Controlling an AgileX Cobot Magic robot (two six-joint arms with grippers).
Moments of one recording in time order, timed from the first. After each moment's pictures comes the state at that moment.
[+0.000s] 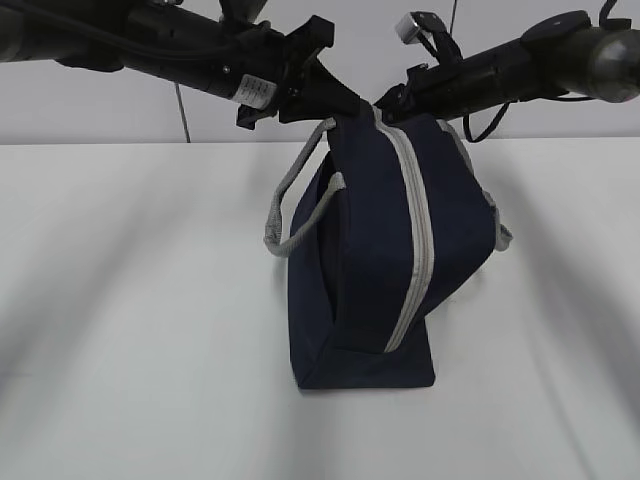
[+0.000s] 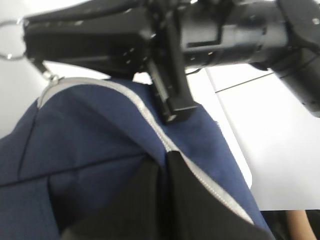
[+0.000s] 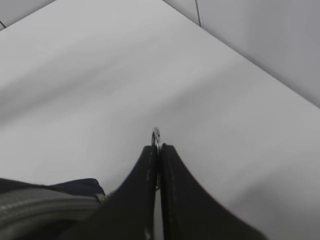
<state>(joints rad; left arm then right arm) -0.36 2.08 -1.73 -1.21 0.89 0.66 0.02 2.45 -2.13 1.12 1.05 -1.40</state>
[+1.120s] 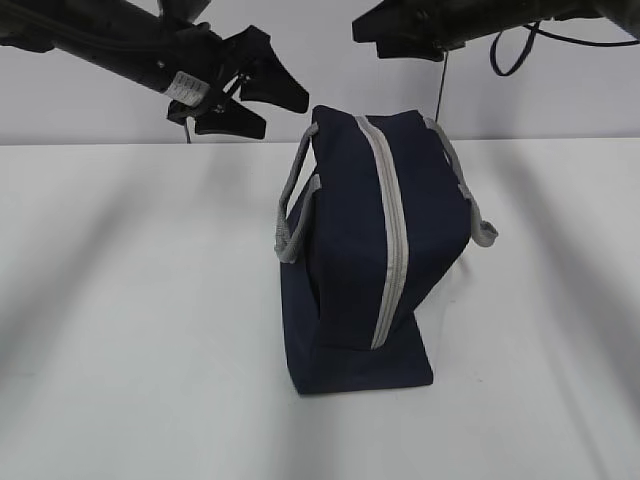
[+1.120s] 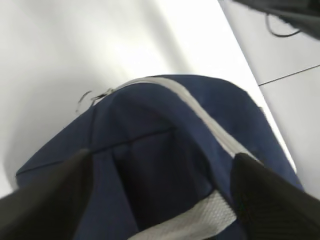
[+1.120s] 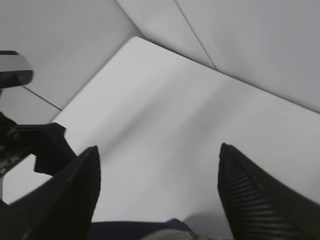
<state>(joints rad) -0.25 2.05 -1.73 -0.98 0.94 0.57 -0.01 2.47 -2.46 1.11 1.22 -0.81</state>
